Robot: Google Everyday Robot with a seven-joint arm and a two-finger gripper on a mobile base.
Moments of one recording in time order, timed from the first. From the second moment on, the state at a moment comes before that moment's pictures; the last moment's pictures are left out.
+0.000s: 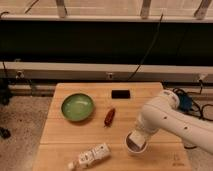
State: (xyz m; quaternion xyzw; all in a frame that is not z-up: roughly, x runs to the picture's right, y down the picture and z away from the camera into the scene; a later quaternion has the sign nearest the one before) arm 0.176 0.205 0.671 -0.25 -0.11 -0.35 0.89
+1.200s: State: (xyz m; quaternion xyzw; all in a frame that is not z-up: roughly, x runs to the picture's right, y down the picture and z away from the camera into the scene) arm 0.160 0.203 0.636 -0.24 -0.13 -0.38 0.88
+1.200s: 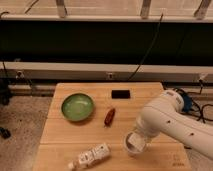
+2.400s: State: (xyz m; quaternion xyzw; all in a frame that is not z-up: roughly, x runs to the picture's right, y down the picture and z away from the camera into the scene) arm 0.164 0.189 0.633 -0.24 -0.14 -0.39 0.88
